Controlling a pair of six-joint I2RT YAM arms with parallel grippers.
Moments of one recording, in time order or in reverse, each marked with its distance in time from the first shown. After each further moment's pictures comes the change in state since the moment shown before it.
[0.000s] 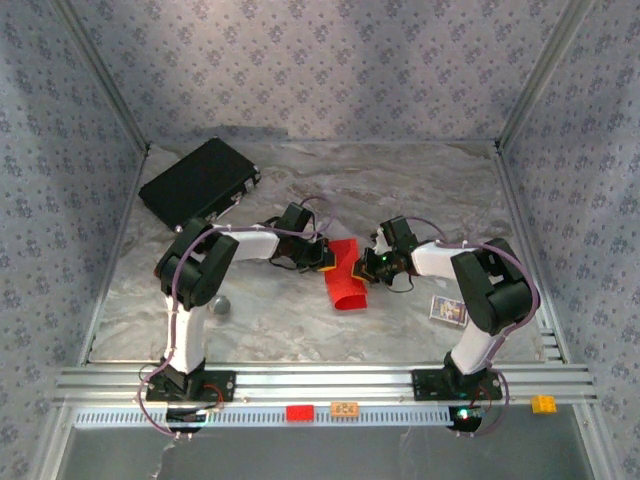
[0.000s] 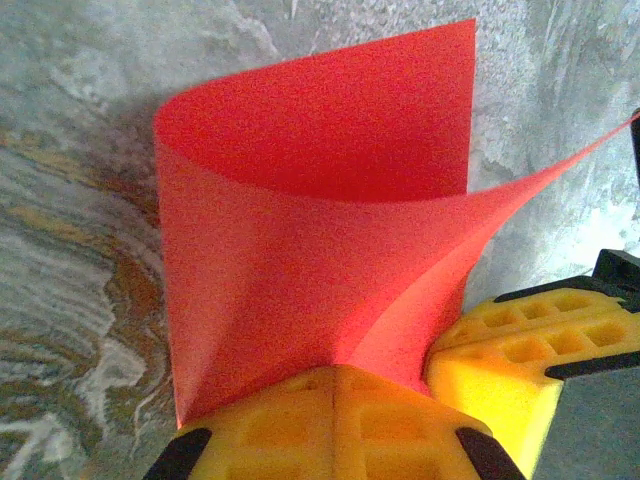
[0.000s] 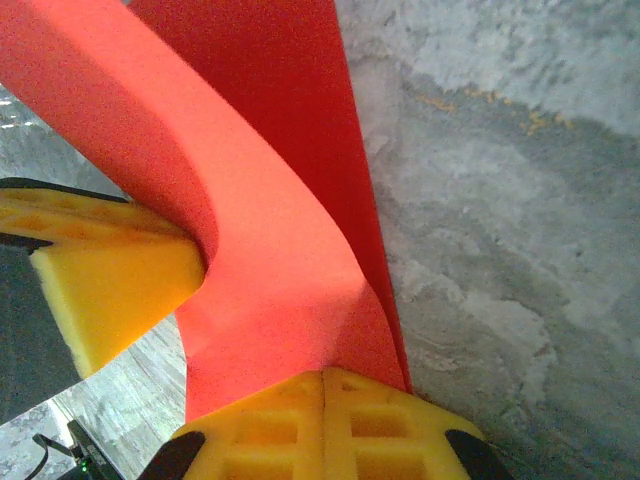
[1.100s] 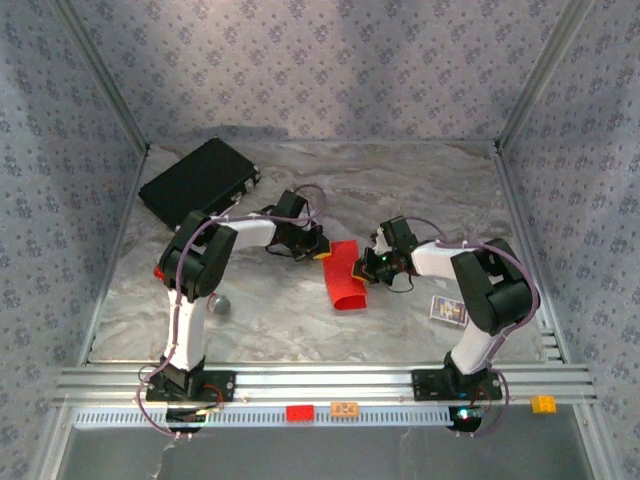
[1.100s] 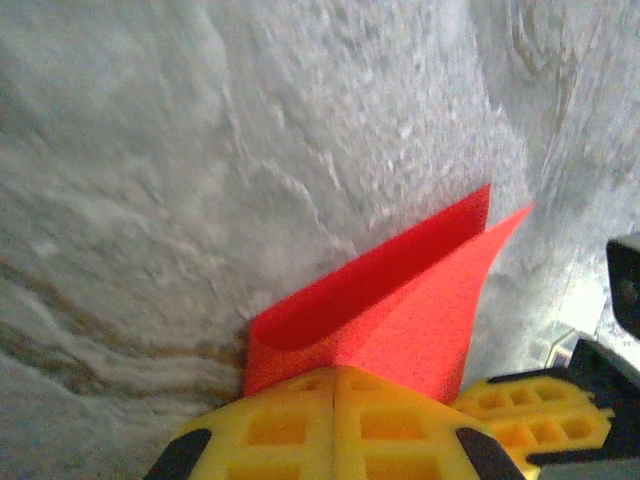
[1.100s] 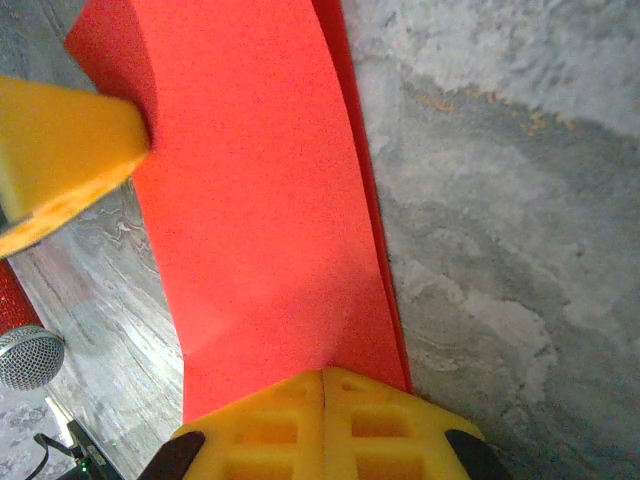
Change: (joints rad) left arm 0.079 0.069 0.124 -0.066 -0.006 -0.021; right arm 0.000 0.000 0.000 0.000 0.000 0.000
